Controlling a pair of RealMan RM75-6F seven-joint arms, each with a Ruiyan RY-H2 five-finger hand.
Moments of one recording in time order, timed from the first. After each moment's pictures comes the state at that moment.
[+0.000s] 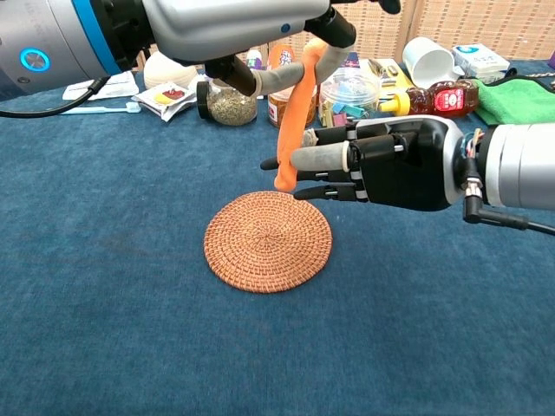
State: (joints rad) left arm -1.01 -1.41 -0.13 -1.56 1.83 1.05 0.48; right arm 0.77 -1.38 0.18 -1.73 -1.39 0.62 1.34
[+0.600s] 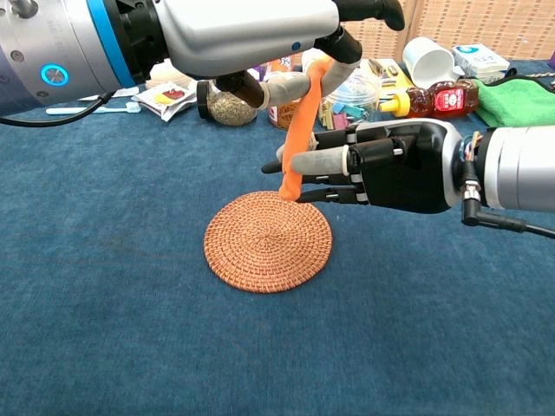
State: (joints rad) left arm -1.02 -1.44 -0.13 -1.54 1.81 1.03 0.50; right arm 0.77 -1.39 0.18 -1.72 -1.39 0.61 1.34
